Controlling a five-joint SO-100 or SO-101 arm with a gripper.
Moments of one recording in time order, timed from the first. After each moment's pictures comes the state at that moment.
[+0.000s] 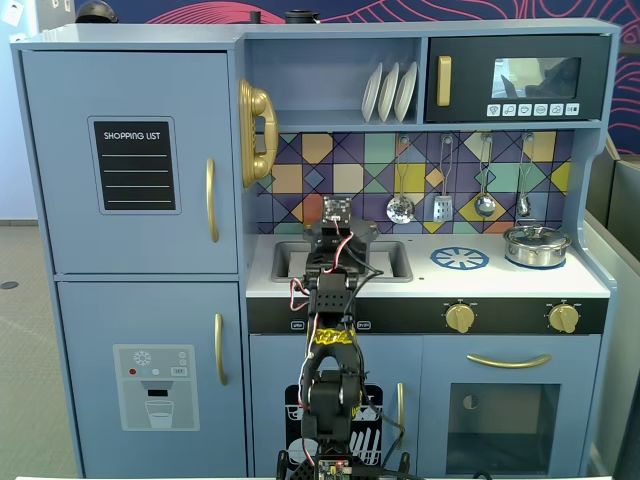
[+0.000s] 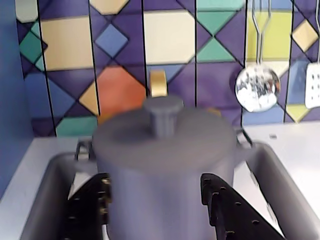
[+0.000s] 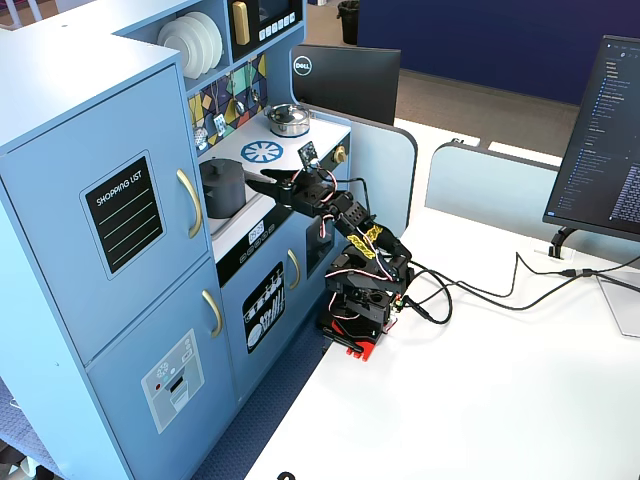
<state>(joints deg) 3.3 162.8 131.8 24.6 -91.4</state>
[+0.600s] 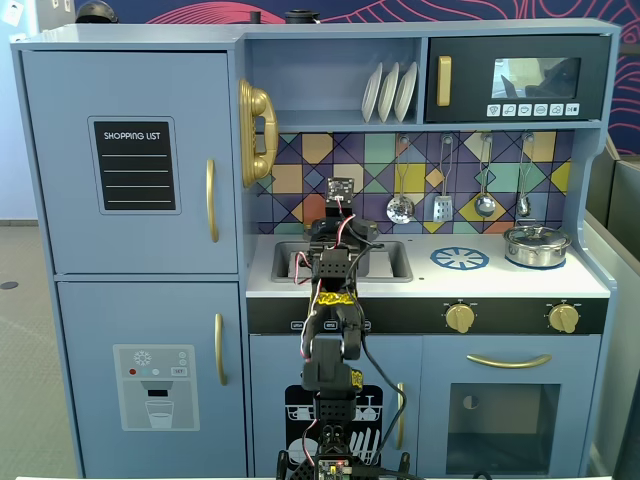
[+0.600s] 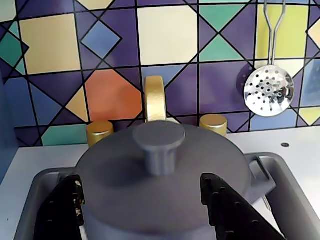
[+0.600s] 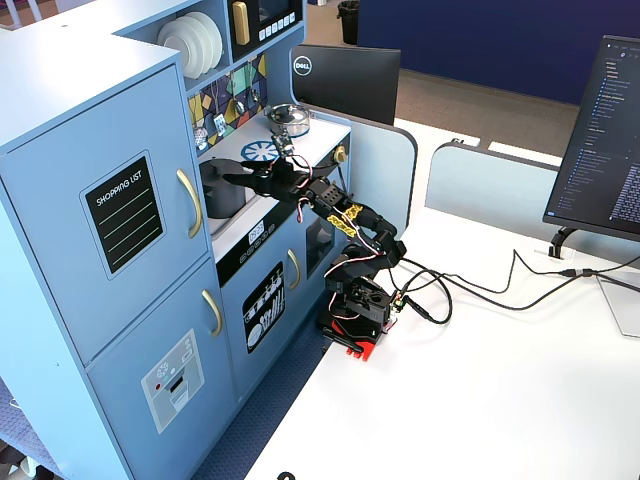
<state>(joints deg) 3.3 140.9 120.3 15.7 -90.9</state>
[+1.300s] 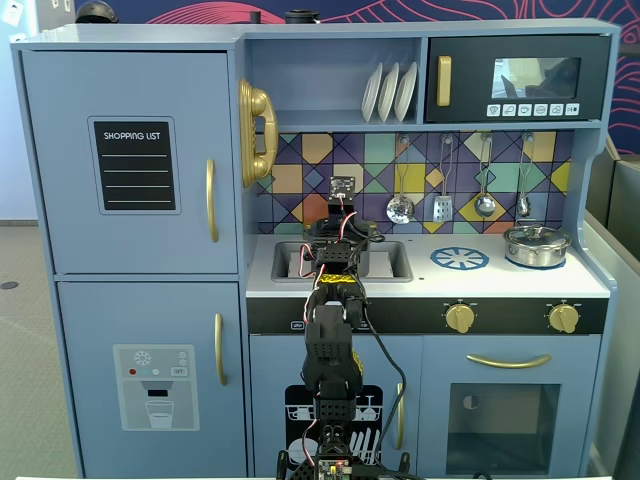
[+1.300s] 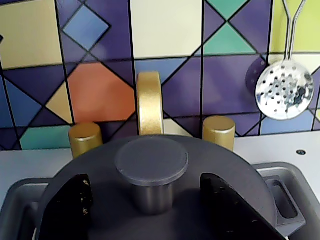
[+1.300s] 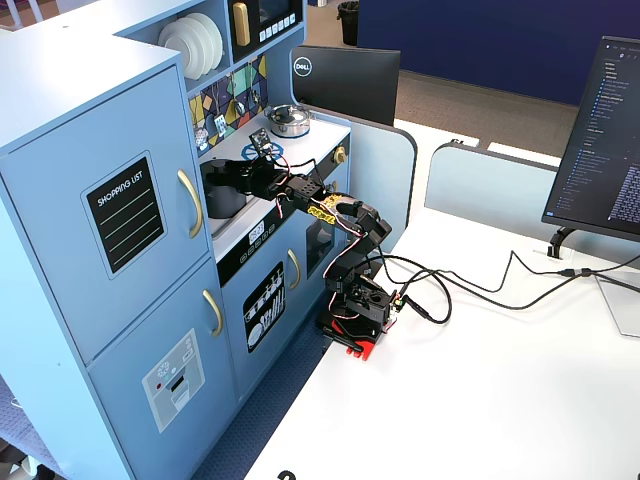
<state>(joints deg) 3.3 122.3 113.7 4.7 -91.6</state>
